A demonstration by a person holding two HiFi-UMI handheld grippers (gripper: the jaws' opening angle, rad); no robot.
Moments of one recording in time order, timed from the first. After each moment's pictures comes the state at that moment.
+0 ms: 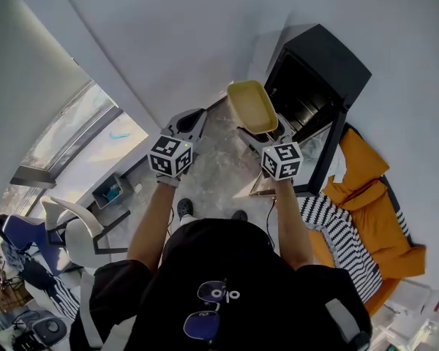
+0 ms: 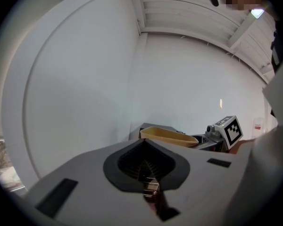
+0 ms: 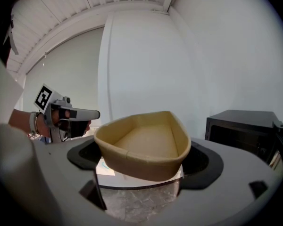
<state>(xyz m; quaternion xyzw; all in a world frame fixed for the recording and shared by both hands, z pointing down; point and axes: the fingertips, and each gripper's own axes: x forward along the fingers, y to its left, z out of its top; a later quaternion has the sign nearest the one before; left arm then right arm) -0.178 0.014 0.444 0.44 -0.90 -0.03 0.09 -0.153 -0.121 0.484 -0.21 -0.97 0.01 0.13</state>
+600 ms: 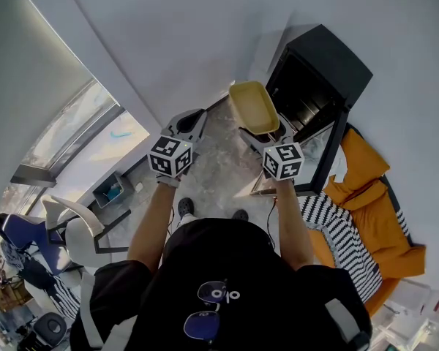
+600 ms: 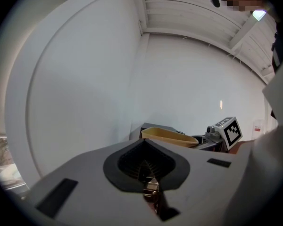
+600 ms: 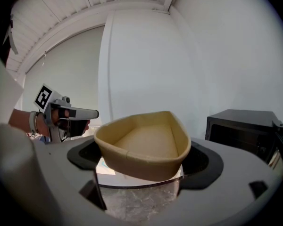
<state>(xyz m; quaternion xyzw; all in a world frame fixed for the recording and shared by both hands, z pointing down) -0.177 0.026 0.448 0.43 -0.90 -0.04 0.09 -0.151 -0.114 0.489 -0.21 -0.97 0.01 0.13</state>
